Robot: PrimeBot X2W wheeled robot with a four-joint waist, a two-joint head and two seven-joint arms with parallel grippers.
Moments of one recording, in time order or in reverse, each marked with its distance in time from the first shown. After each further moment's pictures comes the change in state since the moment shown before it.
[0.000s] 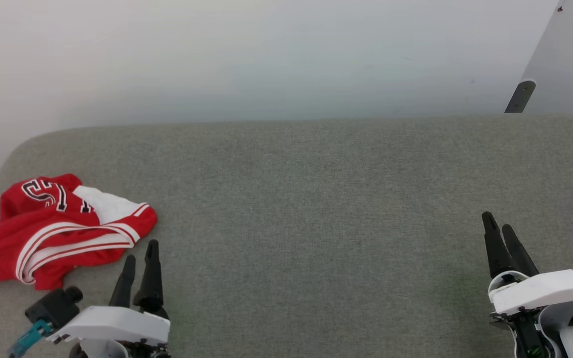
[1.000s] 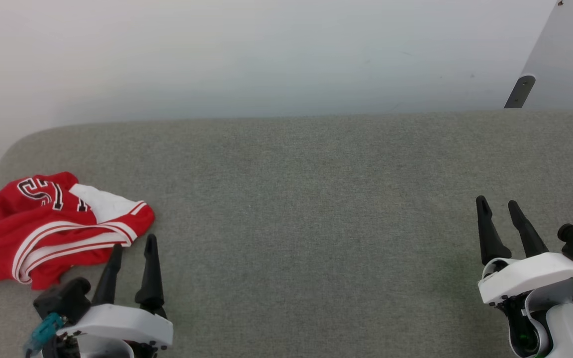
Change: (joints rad) left arm -0.003 0.012 0.002 -0.021 0.360 0.009 -0.083; right arm -0.081 -0.007 0.004 0.067 -0.383 0.000 -0.084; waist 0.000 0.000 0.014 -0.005
